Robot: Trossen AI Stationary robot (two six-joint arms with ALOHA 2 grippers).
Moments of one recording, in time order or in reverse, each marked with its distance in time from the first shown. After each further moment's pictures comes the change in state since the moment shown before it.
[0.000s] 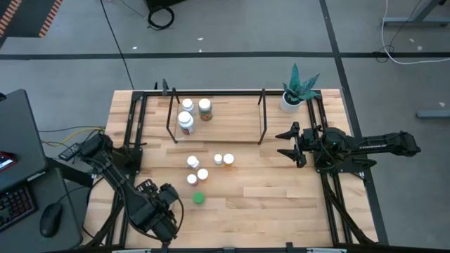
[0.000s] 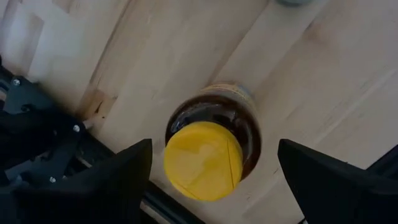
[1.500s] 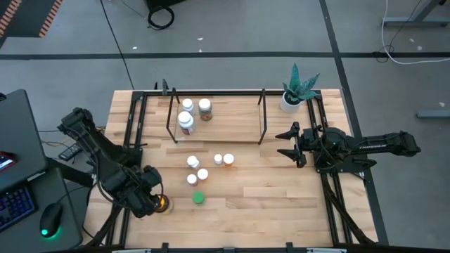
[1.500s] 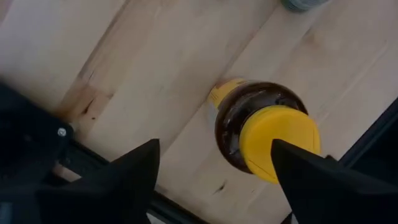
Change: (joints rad) left arm -0.025 -0.452 -0.419 0.253 -0.011 -0.065; right arm 0.000 0.000 0.000 0.000 0.000 0.000
